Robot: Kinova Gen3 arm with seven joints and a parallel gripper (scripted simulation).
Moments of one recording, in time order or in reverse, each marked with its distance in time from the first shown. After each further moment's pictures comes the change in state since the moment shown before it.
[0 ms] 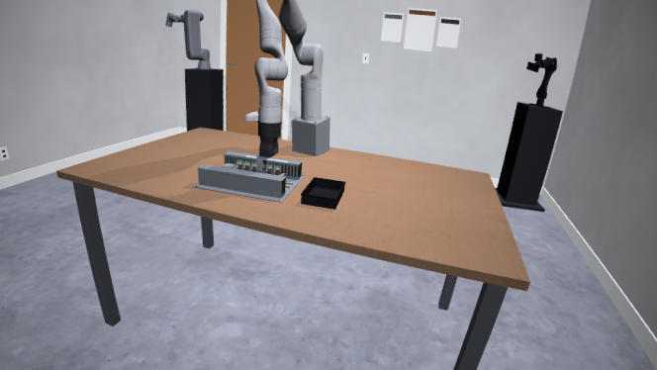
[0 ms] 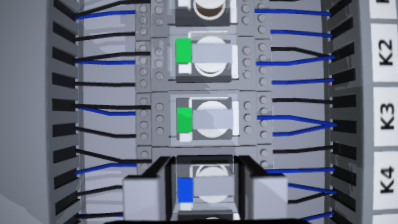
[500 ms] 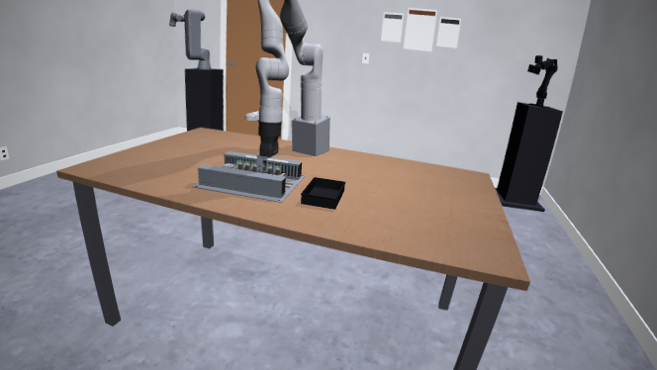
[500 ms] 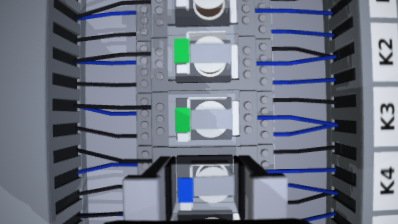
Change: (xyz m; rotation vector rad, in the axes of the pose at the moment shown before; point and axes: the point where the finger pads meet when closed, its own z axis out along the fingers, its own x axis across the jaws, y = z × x) arm 0.001 0.000 0.000 0.000 -0.025 0.000
